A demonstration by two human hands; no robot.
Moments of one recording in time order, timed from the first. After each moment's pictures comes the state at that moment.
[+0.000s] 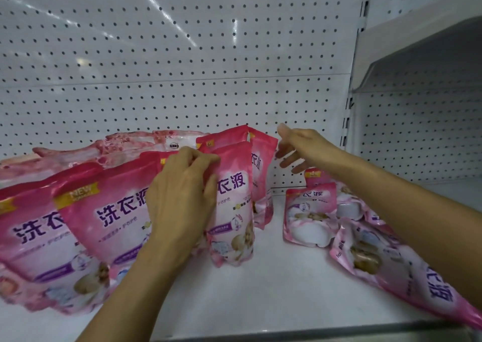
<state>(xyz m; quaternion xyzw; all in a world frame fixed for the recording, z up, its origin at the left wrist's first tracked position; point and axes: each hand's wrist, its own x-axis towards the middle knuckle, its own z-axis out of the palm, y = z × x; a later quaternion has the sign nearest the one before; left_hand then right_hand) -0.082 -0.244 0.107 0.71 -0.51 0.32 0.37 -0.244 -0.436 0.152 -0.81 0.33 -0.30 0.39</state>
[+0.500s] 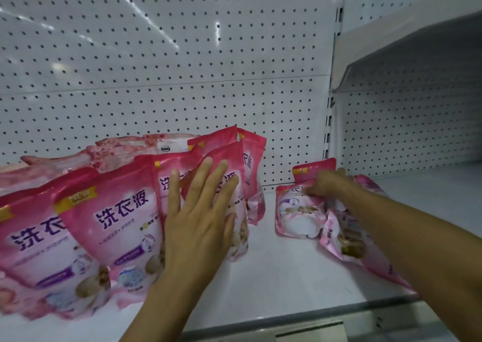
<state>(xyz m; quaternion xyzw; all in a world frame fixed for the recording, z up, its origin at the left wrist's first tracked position) -0.096 -0.233 0.063 0.64 -0.60 0.42 0.23 -0.280 -0.494 0.069 -0.75 0.65 -0.06 0.11</state>
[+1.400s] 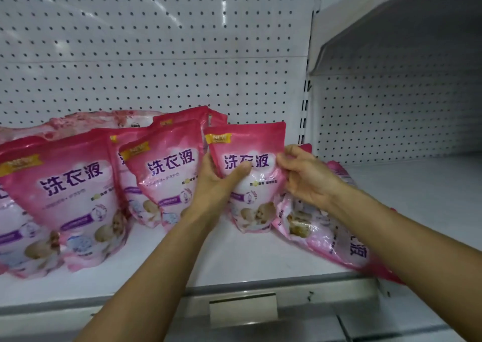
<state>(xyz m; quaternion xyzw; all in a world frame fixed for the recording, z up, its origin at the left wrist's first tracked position) -0.180 -0.313 0.065 0.52 -0.42 -0.30 0.68 -0.338 -0.407 0.092 -0.55 0.21 -0.36 0.73</state>
